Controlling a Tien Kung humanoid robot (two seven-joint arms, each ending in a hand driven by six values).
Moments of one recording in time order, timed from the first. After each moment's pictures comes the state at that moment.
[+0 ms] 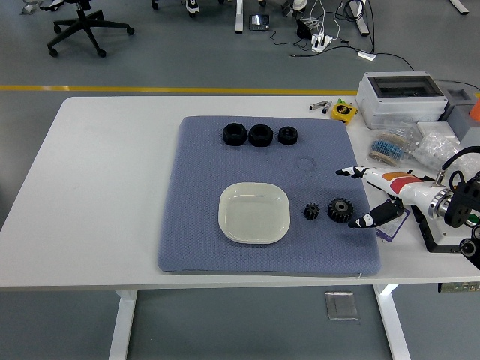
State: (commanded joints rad) left arm -0.08 0.04 -1.21 -0.18 0.79 0.09 0.17; right arm 0.69 -0.50 0.68 1.08 -1.75 0.11 0.15
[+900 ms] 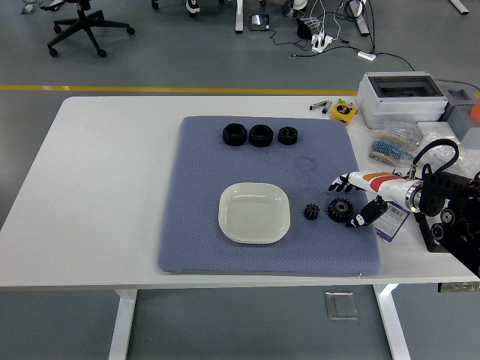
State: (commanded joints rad) left arm -0.09 0.04 -1.18 -0.18 0.77 0.10 0.16; right arm 0.81 -0.39 0.55 0.83 -1.77 0.12 0.17
